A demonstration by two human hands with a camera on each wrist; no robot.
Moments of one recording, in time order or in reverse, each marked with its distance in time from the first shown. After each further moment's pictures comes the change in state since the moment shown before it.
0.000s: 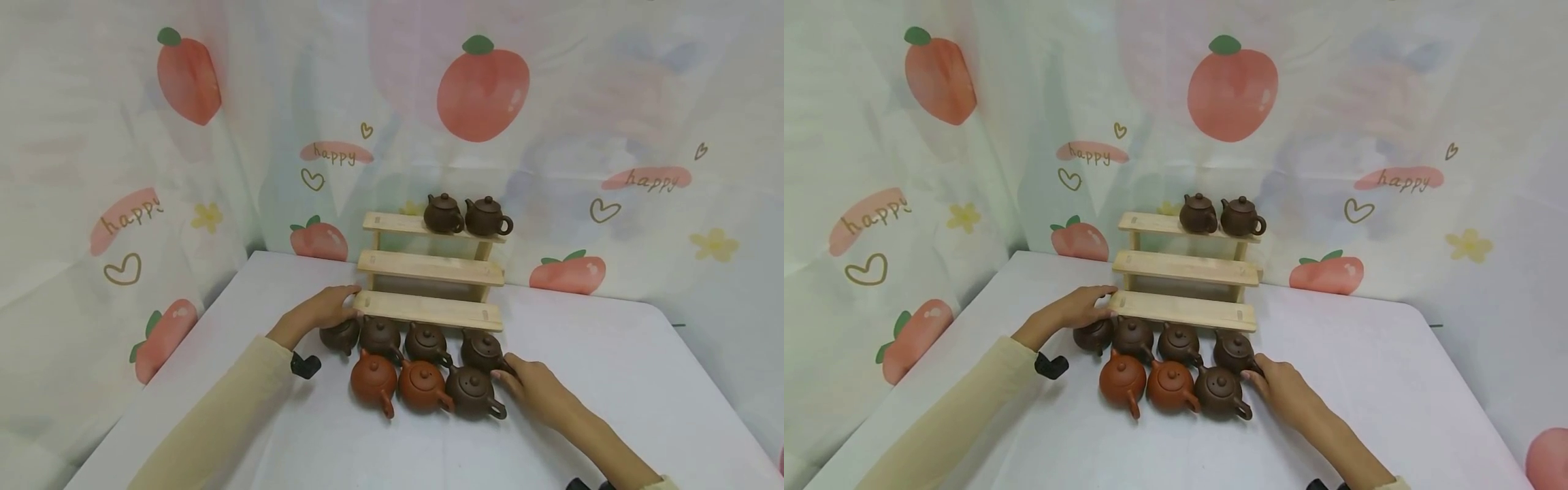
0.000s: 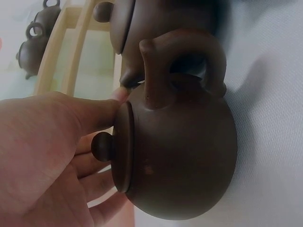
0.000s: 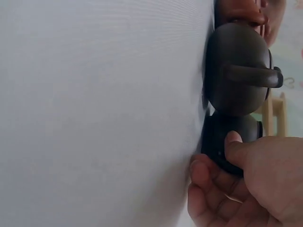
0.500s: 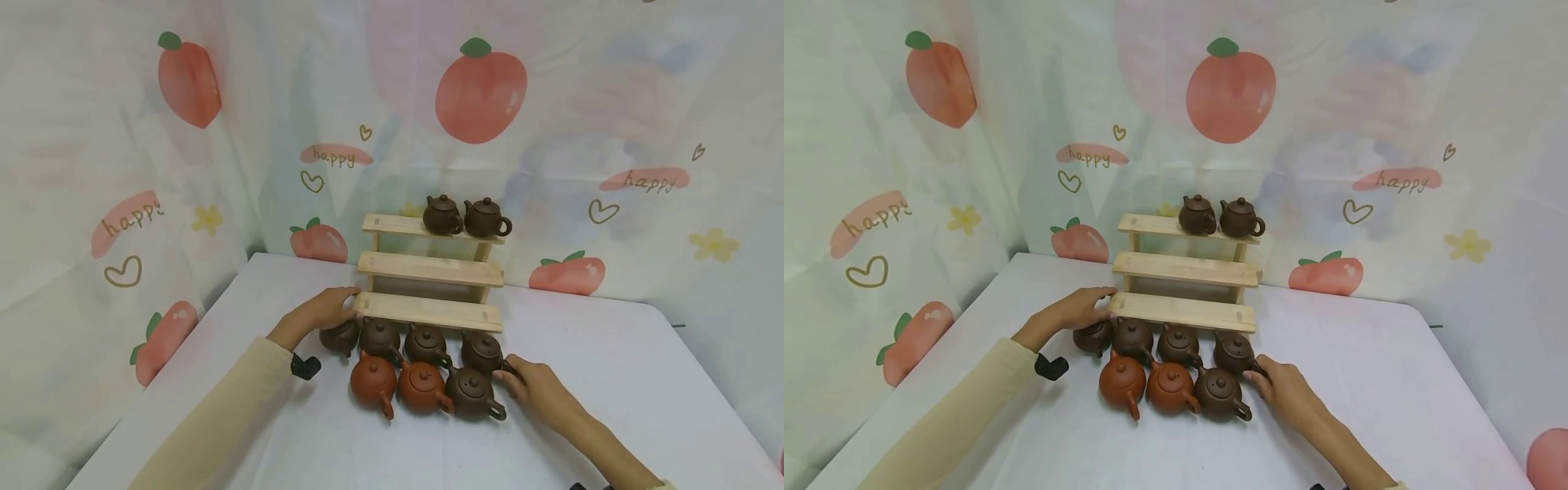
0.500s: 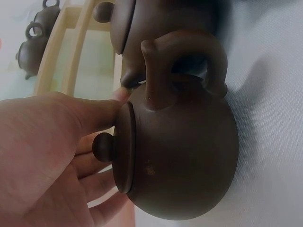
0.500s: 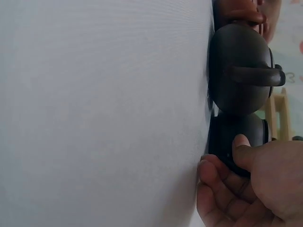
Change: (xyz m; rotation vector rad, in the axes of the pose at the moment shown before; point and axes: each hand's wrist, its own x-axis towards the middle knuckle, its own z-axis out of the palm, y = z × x) left_hand 0.000 0.000 0.000 0.014 -0.005 -0.006; right_hand -0.004 0.003 0.000 0.093 0.015 0.036
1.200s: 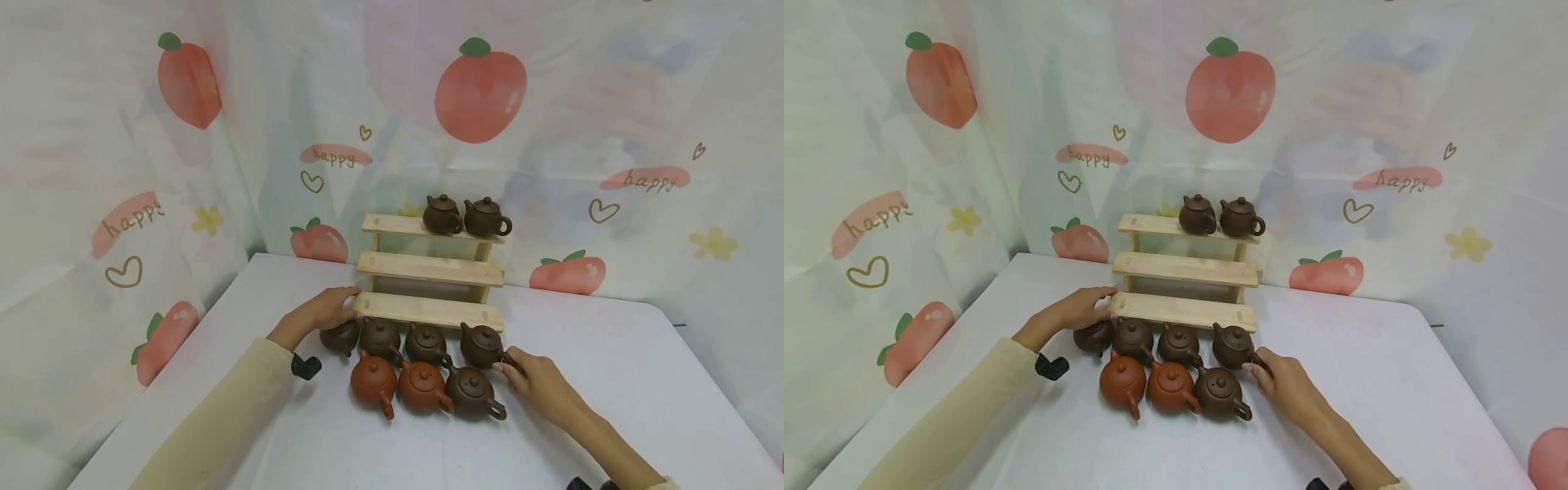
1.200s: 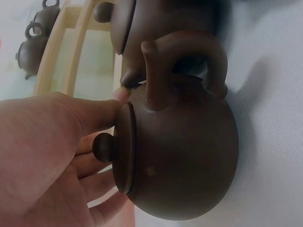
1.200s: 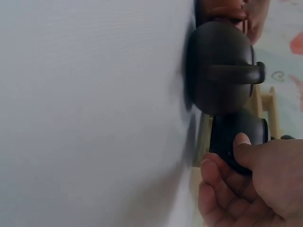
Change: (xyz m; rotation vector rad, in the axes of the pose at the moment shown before) left_hand -0.002 0.004 -0.001 -0.012 0.006 0.006; right_hand 0.005 -0.006 -0.009 0.021 0.053 -0.062
